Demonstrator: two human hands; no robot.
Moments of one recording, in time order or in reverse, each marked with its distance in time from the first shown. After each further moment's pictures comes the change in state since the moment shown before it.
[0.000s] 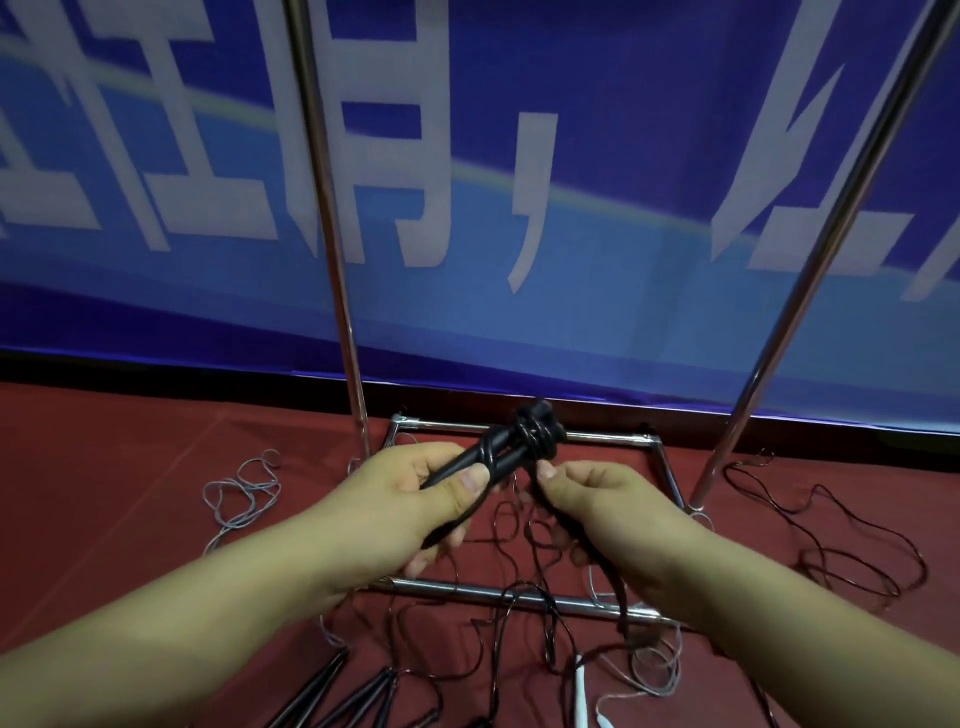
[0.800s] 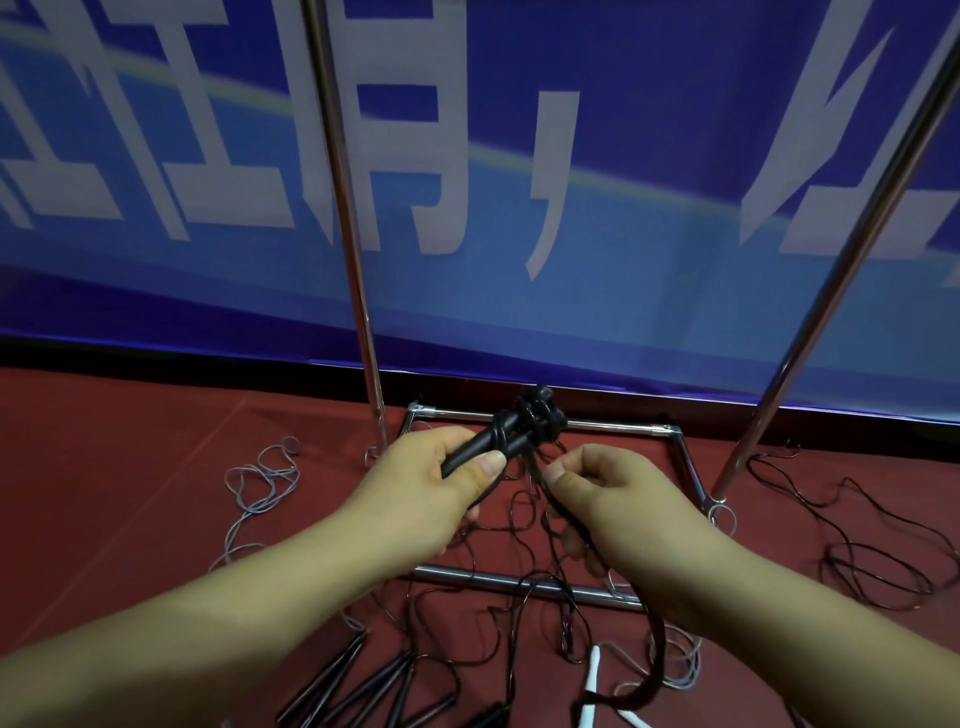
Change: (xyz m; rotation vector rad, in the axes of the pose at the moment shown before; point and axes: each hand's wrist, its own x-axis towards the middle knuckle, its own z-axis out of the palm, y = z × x) left_hand 0.020 -0.022 0.003 0.149 0.230 0.070; right_hand -0.012 -0.013 0.016 -0.139 0.099 -0.044
